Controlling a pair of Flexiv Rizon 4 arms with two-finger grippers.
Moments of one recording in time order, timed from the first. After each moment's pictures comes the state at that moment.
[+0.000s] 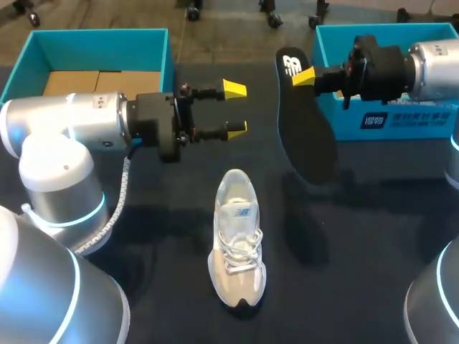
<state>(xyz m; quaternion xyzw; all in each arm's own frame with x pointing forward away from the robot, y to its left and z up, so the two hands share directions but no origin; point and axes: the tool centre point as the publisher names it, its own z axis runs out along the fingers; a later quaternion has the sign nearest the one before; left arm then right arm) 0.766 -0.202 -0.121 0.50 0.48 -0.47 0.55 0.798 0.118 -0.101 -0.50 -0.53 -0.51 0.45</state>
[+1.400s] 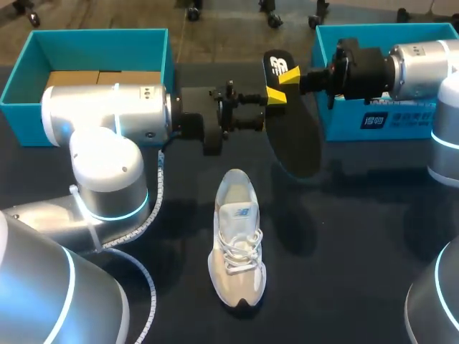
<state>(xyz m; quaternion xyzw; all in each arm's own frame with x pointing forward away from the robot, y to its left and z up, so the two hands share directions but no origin) 0.787 -0.267 -0.138 0.51 0.52 -0.44 0.52 0.823 0.135 -0.121 -0.51 -0.52 -0.49 0.47</state>
